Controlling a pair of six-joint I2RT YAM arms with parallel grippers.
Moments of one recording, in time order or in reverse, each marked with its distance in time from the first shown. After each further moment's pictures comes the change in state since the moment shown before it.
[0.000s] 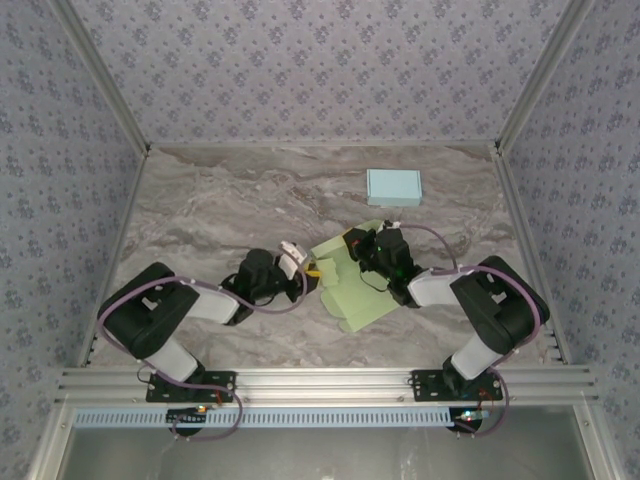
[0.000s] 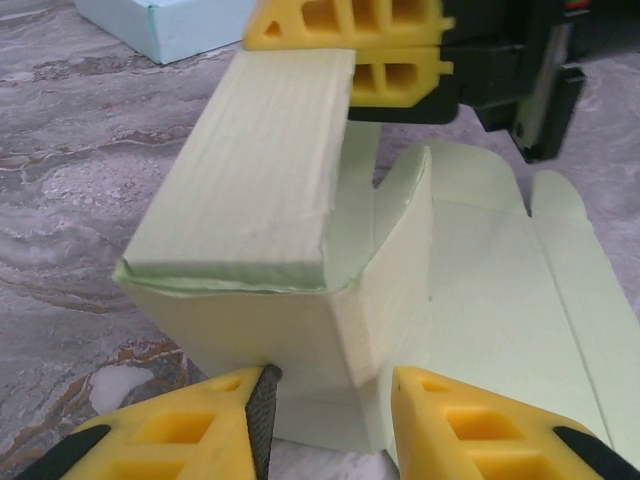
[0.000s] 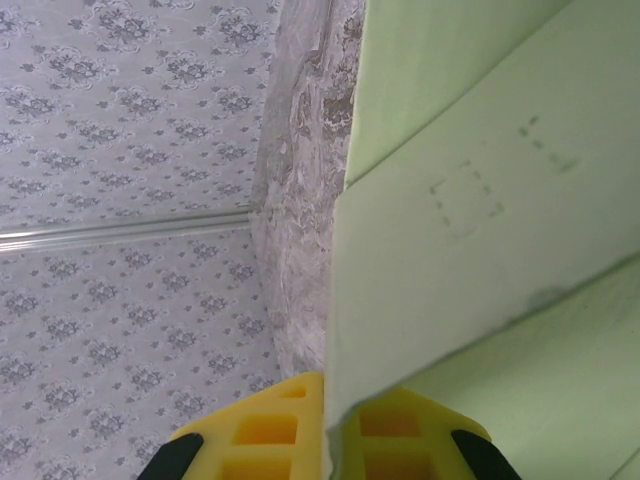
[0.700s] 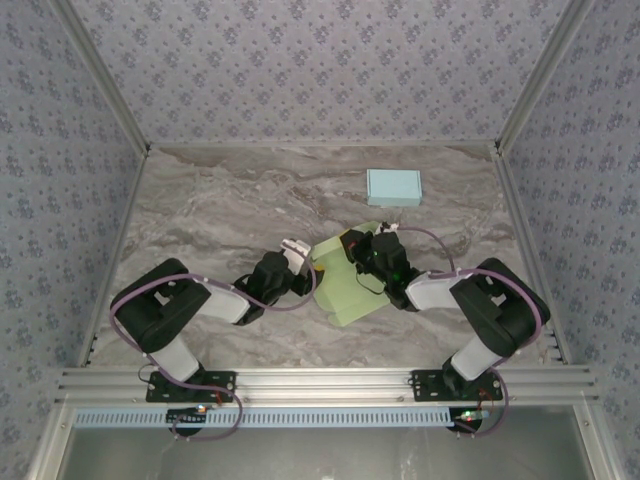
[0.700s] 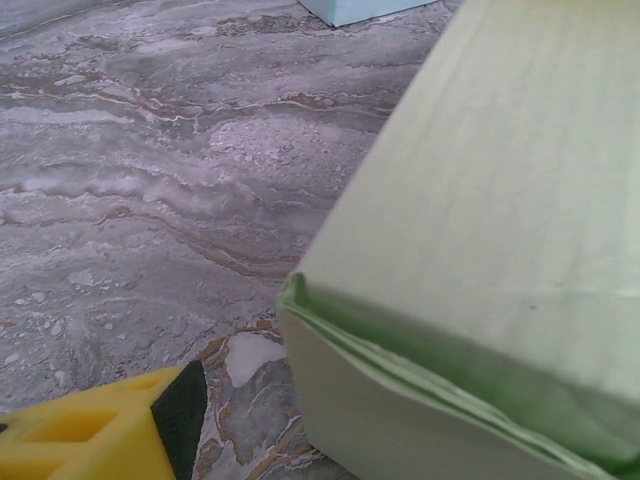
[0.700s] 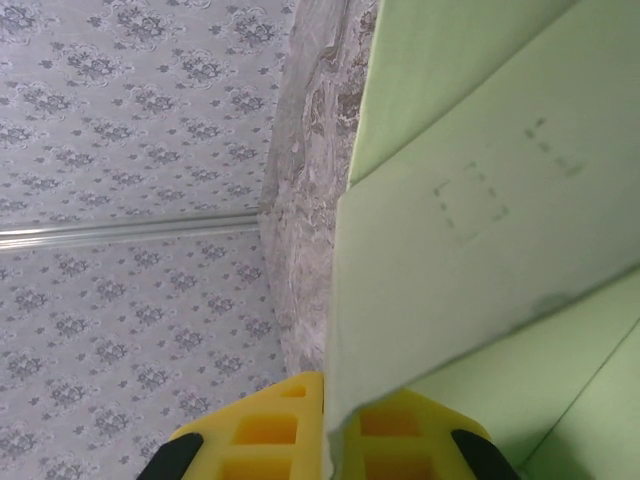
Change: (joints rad) left arm -0.077 0.059 0.050 -0.056 -0.396 -0.075; right arm 0.046 -0.013 -0.011 0.019 0.060 0.007
